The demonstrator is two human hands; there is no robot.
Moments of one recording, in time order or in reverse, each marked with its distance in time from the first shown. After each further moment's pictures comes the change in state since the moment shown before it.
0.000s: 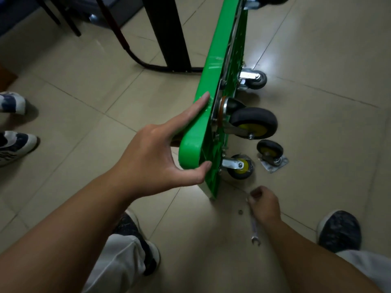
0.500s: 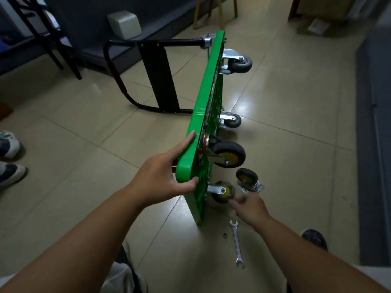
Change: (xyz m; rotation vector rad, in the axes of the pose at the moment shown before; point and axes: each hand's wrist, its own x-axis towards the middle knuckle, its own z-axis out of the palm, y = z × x) left_hand -0.003 0.015 0.001 -0.021 0.002 -0.095; right_hand -0.041 -0.103 -0.090 -0.030 -0.124 -0.049
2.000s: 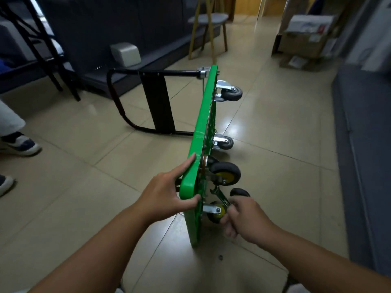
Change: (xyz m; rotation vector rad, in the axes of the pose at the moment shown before) left_hand 0.002 -0.008 0.007 -0.089 0.042 0.065; right_hand -0.083 -0.086 -0.046 0.098 -0.173 -0.200
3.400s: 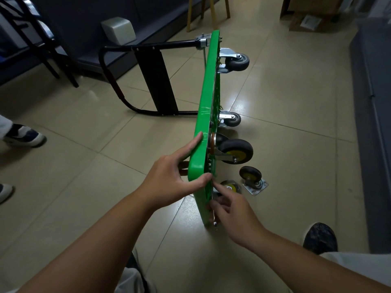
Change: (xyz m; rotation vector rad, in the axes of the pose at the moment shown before) left_hand -0.001 0.004 0.003 -0.124 -0.049 -0.029; right_hand -0.001 0.020 0.061 0.249 0.011 -0.175
